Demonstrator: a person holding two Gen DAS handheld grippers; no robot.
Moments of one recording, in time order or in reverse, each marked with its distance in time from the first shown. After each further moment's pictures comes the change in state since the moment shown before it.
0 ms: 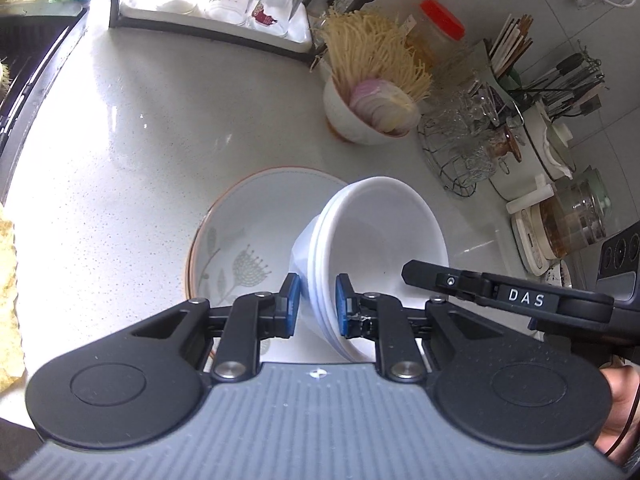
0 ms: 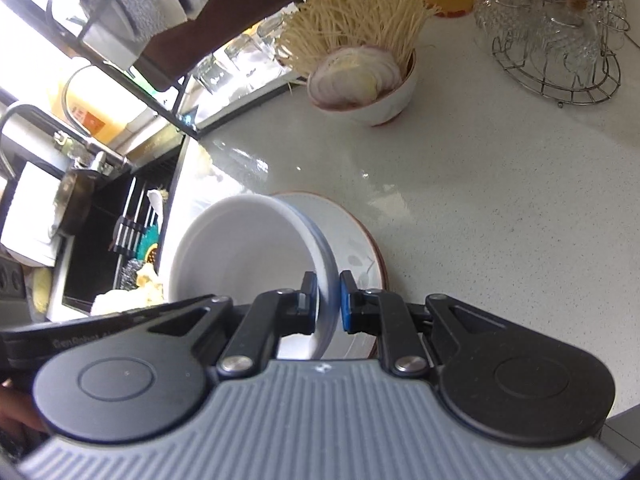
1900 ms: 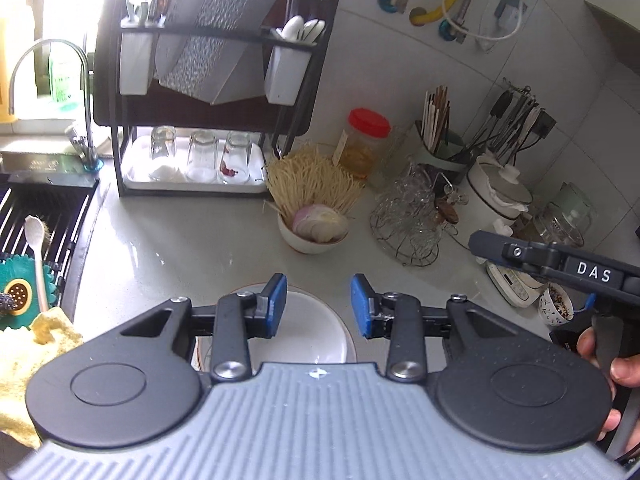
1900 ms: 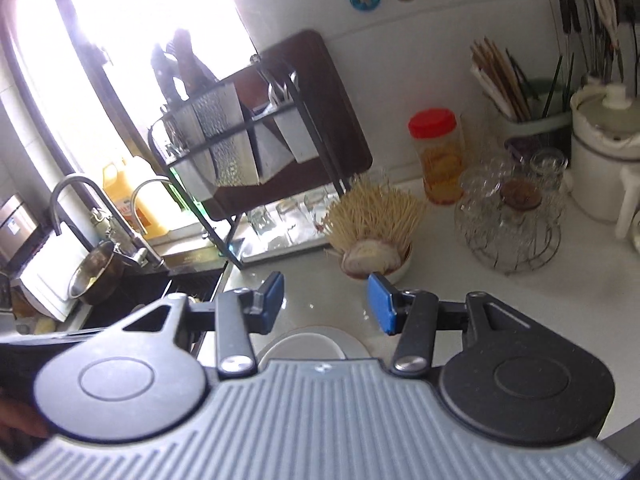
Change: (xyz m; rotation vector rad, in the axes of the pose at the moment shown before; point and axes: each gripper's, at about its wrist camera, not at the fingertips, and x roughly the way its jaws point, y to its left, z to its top) left arm -0.133 -0.101 -0.029 0.239 -0.343 0.088; right arm -0.165 0.036 -0.011 -0.157 -0.472 -0.002
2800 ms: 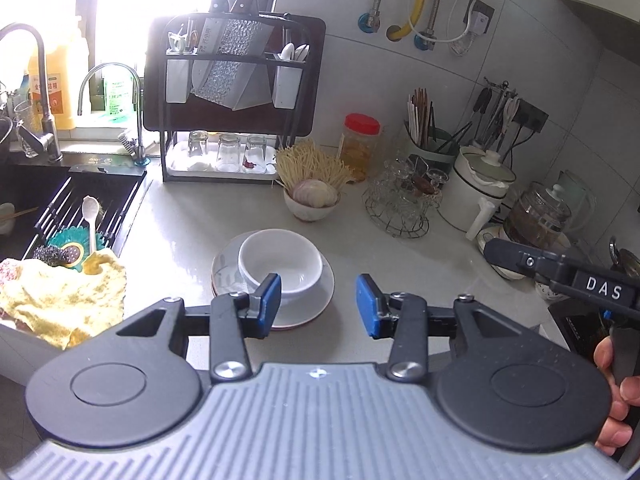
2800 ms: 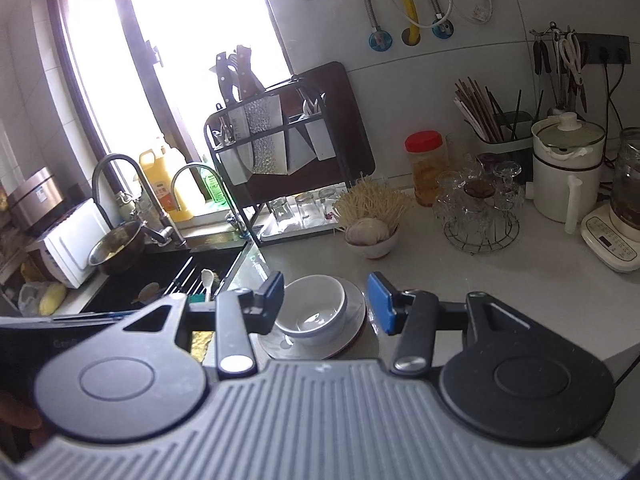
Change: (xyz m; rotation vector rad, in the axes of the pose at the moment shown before) left arm -0.131 -0.080 -0.120 0.018 -0.094 0.119; right arm -0.139 0.015 -0.081 -0.091 -0.073 0.009
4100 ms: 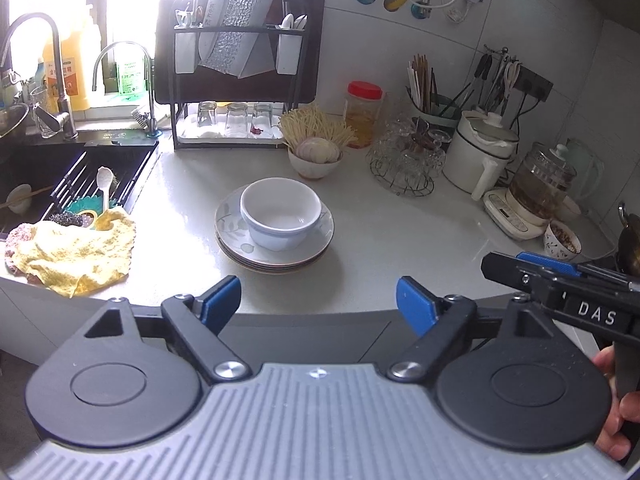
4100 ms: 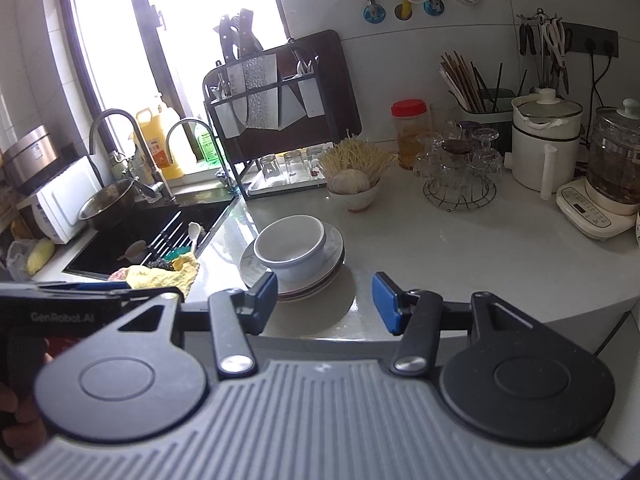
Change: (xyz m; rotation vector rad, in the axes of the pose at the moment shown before) left arm -0.017 -0.029 -0.063 0.025 0.047 0.059; right arm -0.031 -0.006 -0.058 -0.052 0.061 -0.040
